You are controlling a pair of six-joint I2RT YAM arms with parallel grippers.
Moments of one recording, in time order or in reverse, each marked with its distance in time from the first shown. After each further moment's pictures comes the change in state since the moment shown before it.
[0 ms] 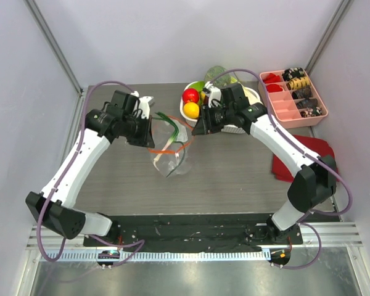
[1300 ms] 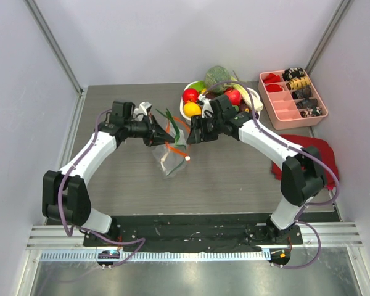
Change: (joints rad) left arm 0.163 0.111 -0.381 0.712 0.682 -0.759; right arm 0.039 0.087 -0.115 0.110 0.140 0.043
